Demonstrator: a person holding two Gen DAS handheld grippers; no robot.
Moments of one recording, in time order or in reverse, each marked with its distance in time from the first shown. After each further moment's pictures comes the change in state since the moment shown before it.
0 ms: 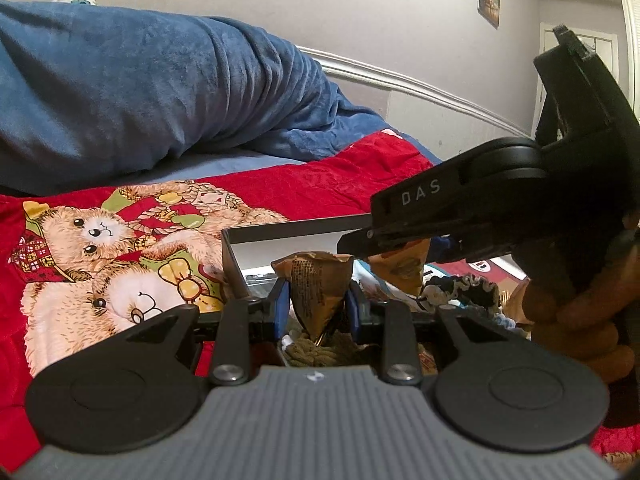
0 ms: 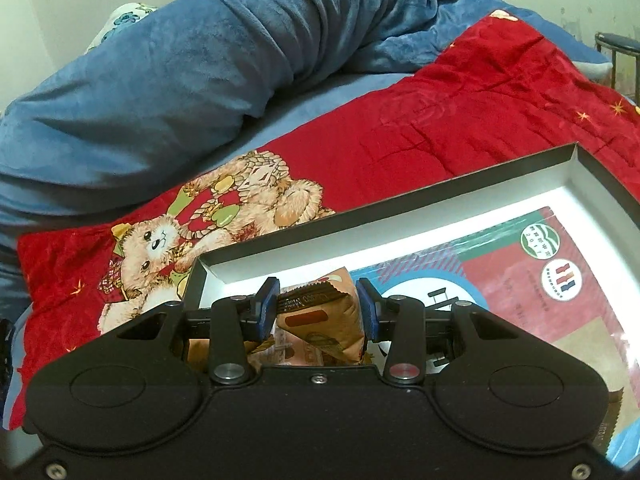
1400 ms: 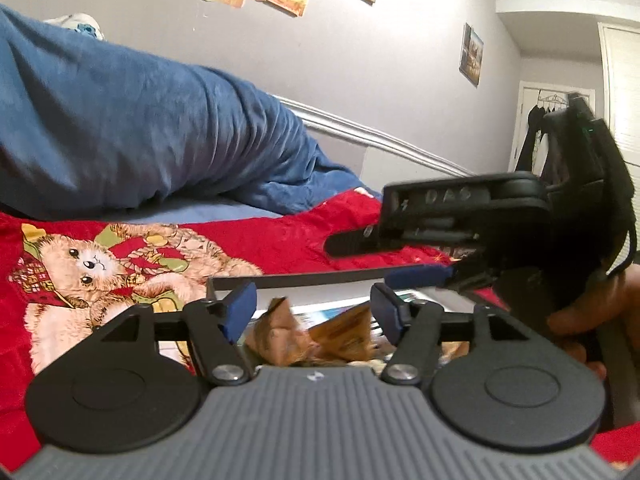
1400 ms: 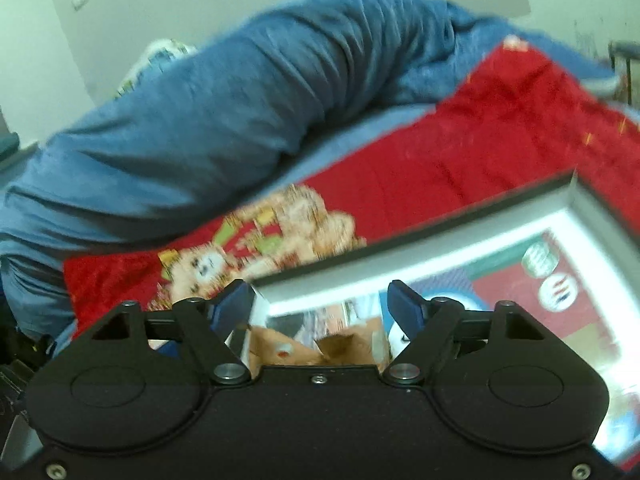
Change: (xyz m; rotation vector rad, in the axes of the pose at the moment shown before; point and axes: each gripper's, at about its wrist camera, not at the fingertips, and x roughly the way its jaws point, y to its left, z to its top) left arm -0.048 -0.005 0.011 -0.070 -0.160 -0.093; right arm -0.069 0.003 0.003 -0.019 -0.158 0.095
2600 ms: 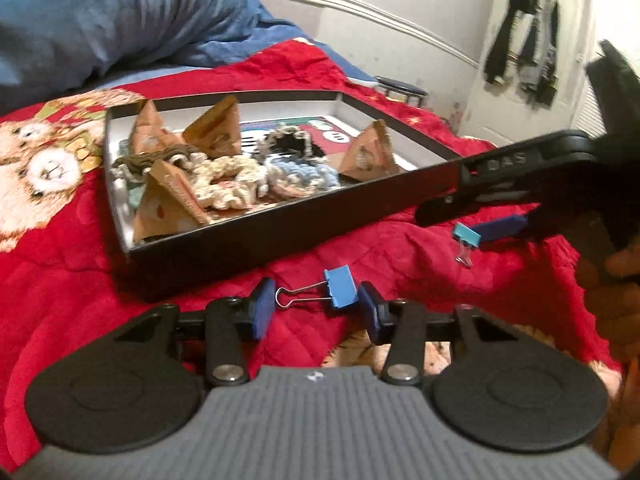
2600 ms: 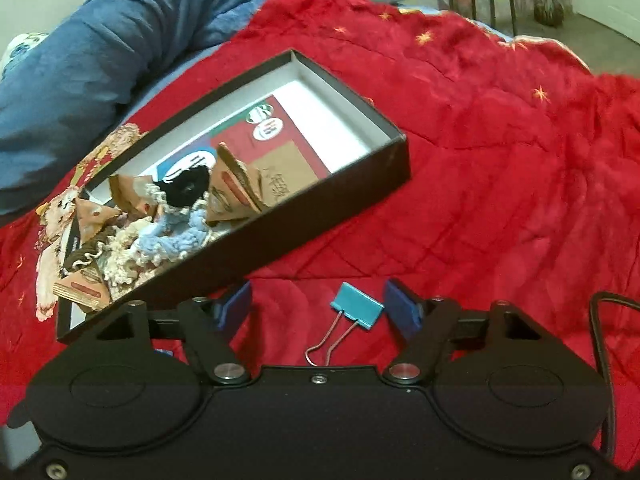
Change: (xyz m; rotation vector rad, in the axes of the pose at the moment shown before) left arm -0.018 -0.089 -0.061 0.075 0.431 -0.073; right arm -0.110 -0.106 -0.092 0.243 0.239 -0.380
